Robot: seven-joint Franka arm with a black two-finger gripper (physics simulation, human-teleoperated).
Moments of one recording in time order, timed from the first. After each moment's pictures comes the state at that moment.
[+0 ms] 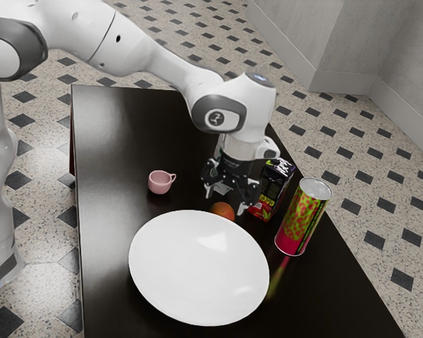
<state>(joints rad) -0.22 -0.01 0.07 -2.03 -0.12 2.02 -0.84</state>
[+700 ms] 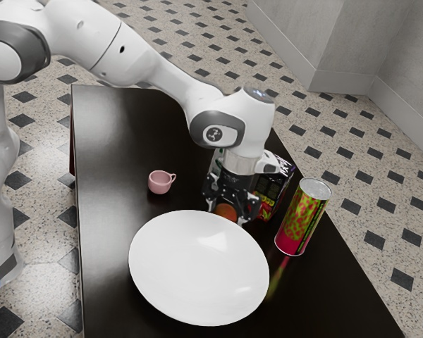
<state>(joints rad) -0.26 0.02 0.07 -2.07 -0.12 2.10 -0.83</state>
